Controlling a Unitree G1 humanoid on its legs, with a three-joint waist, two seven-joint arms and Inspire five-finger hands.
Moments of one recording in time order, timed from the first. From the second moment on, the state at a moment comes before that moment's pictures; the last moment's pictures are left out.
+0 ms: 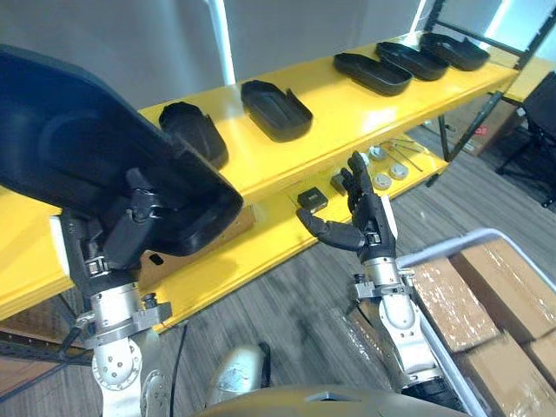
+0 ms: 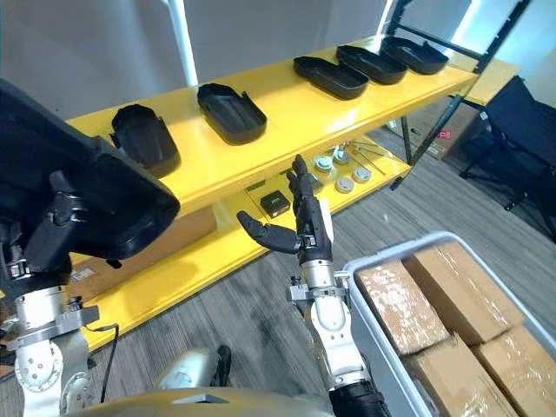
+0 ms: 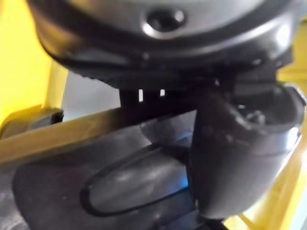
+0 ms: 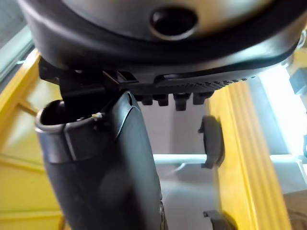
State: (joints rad) left arm 0.38 0.10 0.21 -0.43 -0.26 -0.48 0.11; right arm 0.09 -0.10 0.21 -0.01 0.10 -0.43 -0.07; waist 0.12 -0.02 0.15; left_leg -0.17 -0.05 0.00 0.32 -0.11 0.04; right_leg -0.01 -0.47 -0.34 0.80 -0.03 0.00
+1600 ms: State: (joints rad) left arm 0.15 0.23 0.11 -0.40 -0.16 -0.39 0.07; right arm 0.04 -0.07 0.04 -0.22 0.32 -0.50 -0.15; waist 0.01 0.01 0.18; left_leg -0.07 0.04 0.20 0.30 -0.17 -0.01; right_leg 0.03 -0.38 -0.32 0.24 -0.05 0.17
